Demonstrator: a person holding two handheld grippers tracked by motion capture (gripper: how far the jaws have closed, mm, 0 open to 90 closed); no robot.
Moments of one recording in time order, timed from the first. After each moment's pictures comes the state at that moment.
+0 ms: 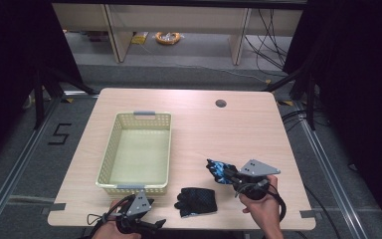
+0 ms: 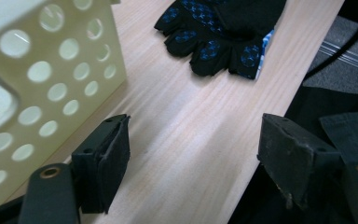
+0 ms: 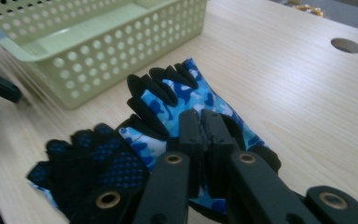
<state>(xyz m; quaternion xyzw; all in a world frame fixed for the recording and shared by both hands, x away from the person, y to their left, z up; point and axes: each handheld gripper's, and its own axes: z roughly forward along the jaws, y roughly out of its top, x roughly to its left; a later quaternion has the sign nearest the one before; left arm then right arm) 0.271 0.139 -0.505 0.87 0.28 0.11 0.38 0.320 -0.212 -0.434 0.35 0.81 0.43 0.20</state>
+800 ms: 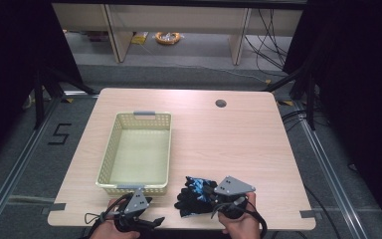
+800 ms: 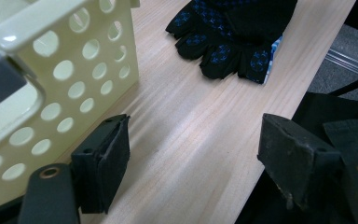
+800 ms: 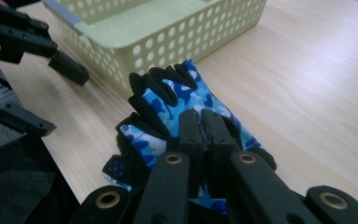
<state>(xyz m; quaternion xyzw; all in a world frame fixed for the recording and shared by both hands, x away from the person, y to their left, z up) 0.273 0.142 -0.504 0.87 0.29 0.11 0.39 0.281 -0.156 -0.445 0.33 0.83 0.42 0.17</state>
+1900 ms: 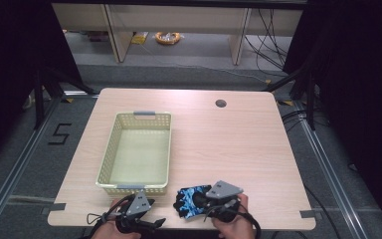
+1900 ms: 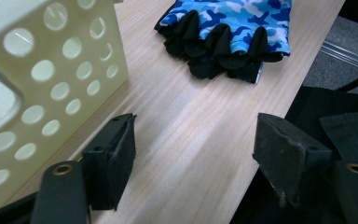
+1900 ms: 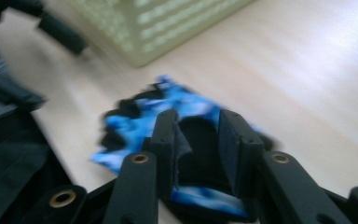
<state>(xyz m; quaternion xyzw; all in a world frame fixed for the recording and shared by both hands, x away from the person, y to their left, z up) 0.272 0.137 -0.507 0.87 0.27 0.11 0.39 0.285 -0.148 -0.468 0.33 0.85 0.38 0.16</state>
